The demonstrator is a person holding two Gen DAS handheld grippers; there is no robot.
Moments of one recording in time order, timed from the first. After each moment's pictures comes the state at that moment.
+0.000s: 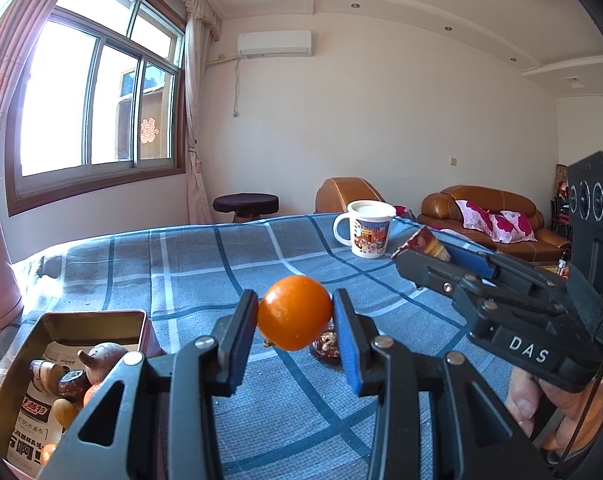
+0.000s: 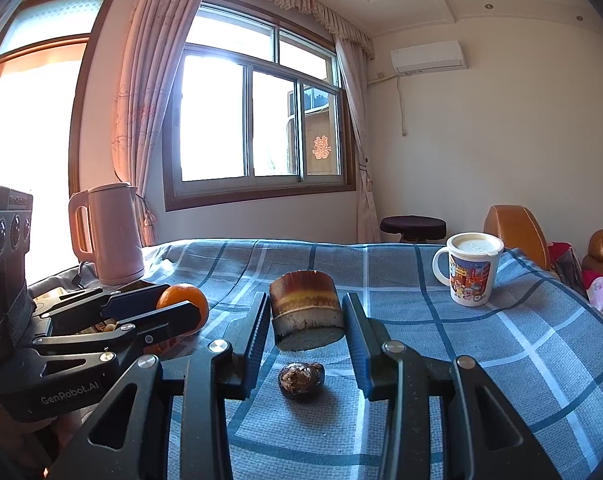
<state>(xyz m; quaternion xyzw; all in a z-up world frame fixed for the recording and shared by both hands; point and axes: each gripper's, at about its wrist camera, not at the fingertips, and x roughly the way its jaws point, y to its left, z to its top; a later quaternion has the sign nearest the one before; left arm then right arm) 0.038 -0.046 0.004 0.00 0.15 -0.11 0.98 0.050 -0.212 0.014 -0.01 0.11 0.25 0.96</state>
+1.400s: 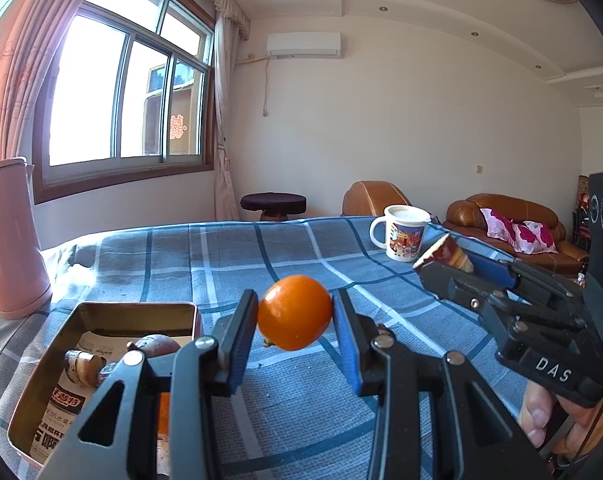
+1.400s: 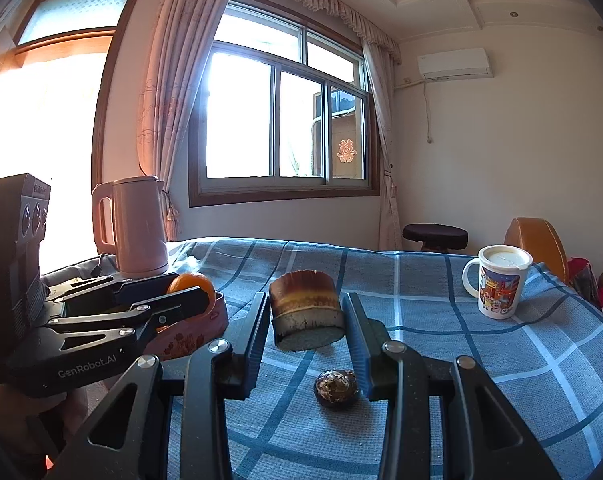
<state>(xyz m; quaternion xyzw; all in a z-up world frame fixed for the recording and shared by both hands) 0.035 -0.011 0.003 -0.02 0.15 -0.06 0.99 0.046 -0.181 0.014 -0.03 0.10 0.29 0.95</state>
